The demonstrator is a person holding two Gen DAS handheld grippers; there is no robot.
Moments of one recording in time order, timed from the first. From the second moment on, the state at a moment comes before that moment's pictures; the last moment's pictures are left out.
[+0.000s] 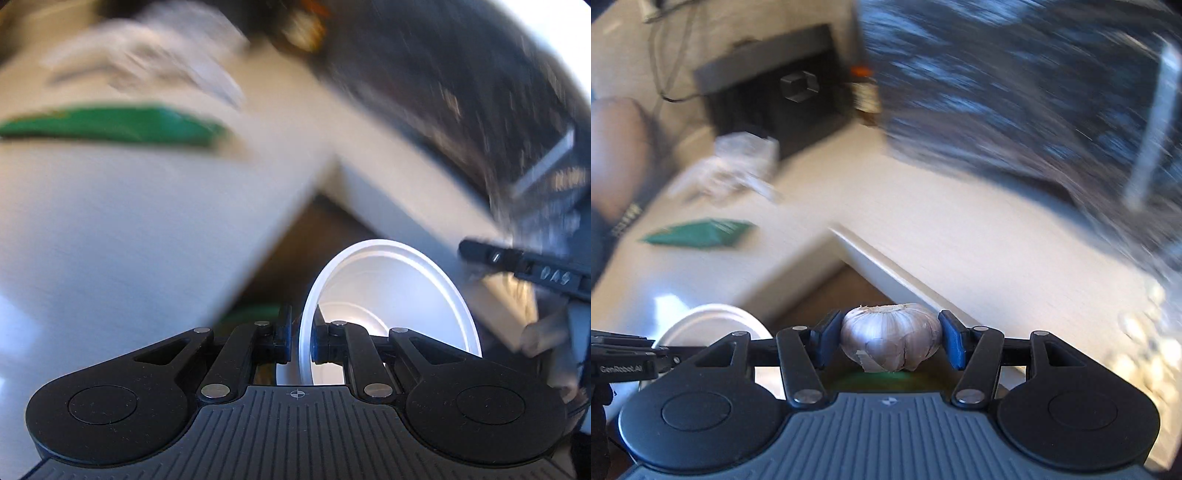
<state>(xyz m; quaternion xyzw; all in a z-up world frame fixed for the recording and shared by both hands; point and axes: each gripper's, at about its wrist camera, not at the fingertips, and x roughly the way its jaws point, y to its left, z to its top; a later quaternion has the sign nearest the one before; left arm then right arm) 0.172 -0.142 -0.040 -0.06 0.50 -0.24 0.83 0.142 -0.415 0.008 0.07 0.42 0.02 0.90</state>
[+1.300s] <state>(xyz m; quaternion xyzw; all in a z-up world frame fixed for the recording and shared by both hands) 0.131 -0.137 -0.142 -0.06 0.56 -0.19 0.81 0.182 -0.318 -0.355 0.06 0.75 0.13 0.64</state>
